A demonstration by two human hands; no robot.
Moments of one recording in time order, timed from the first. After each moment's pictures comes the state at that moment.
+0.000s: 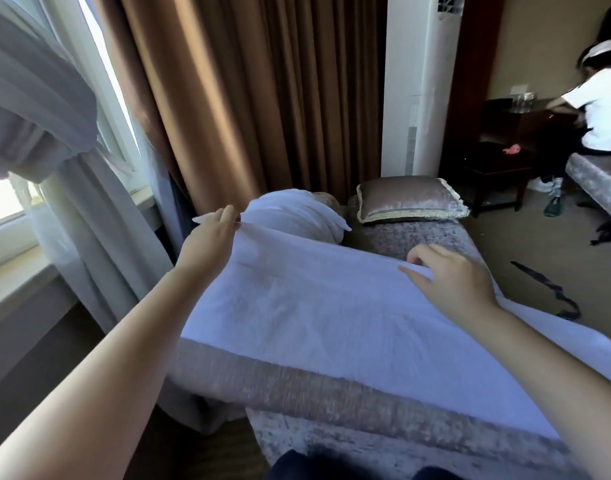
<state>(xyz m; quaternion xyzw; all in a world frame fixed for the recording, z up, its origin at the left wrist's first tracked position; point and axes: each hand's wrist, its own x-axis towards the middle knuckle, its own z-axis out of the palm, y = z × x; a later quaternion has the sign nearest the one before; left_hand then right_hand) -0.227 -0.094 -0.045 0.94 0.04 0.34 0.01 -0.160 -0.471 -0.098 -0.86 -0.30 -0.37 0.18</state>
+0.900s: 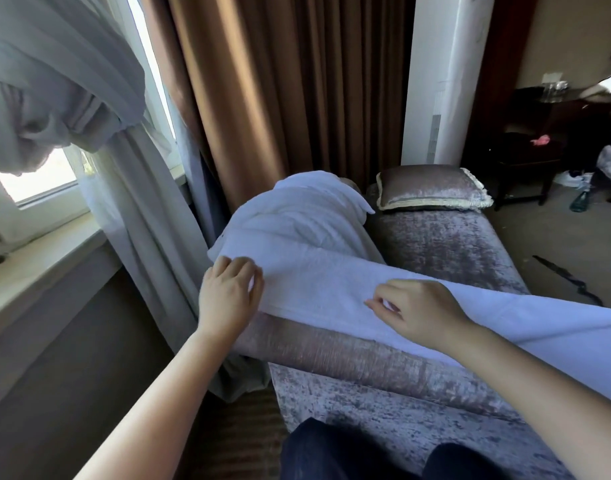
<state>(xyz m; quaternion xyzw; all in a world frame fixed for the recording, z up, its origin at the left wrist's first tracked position) -0.338 -0.109 -0.136 0.89 0.02 0.46 -0.03 -0.242 -0.410 -0.138 -0.81 -0.48 -0.28 0.21</state>
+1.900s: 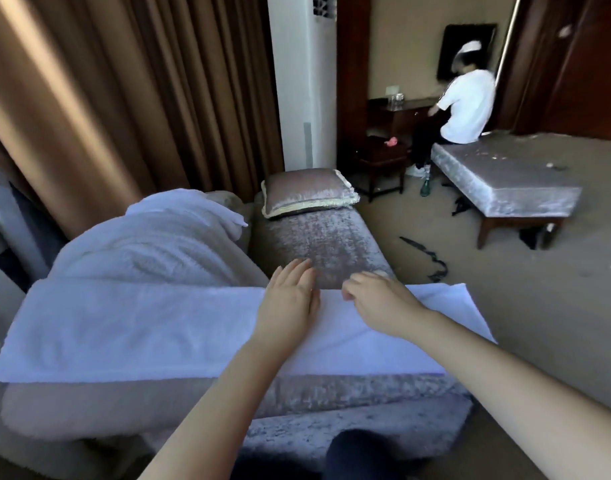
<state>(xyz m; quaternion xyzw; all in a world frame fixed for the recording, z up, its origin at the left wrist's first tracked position) -0.219 -0.367 -0.144 0.94 -0.17 0.26 0.12 -0.195 -0.565 -0.142 -0.94 -0.32 -0.13 0.06</state>
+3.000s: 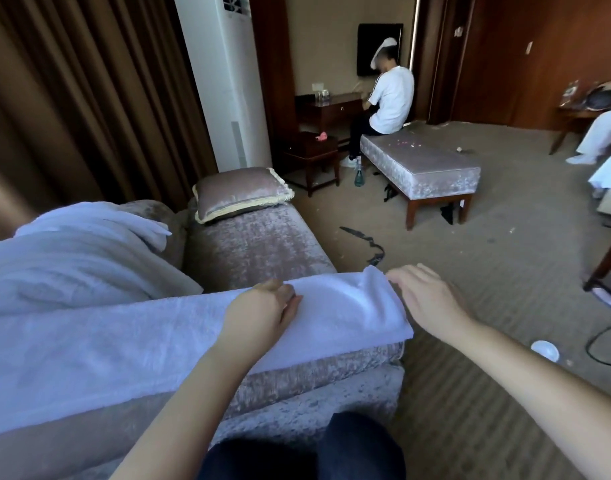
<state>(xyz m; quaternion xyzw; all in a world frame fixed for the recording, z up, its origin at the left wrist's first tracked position) -0.233 -0.443 -0.147 0.90 -0.31 0.28 0.10 -0.262 -0.745 -0.170 -0.95 -0.13 -0.27 0.12</state>
